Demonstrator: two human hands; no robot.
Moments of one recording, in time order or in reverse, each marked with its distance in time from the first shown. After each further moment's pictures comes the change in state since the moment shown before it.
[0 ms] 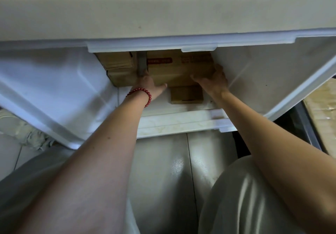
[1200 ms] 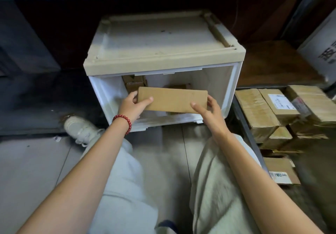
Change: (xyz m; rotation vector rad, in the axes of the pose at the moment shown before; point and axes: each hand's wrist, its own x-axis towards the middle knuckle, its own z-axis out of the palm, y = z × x) left_hand -0.237 0.017 -0.087 -0.543 0.204 0.078; right_hand -0.237 0.001 -0.096 0.590 -0.066 -0.216
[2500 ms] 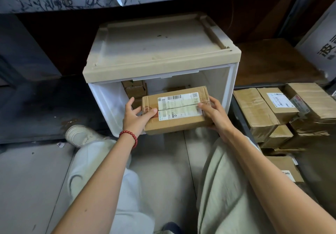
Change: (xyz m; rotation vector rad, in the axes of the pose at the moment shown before) left_hand -0.020 -0.016 0.016 -0.132 0.065 -0.019; right_hand 0.020 0.009 -0.024 0.042 -0.081 0.084
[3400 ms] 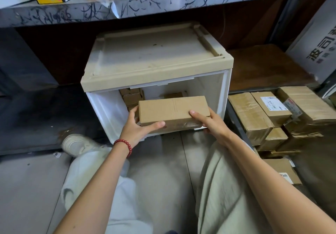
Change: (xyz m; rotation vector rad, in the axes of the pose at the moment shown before) left_hand -0.007 0.003 -0.011 0.148 -0.216 0.044; right_hand -0.006 -0.002 0.001 -0.102 -0.056 0.007
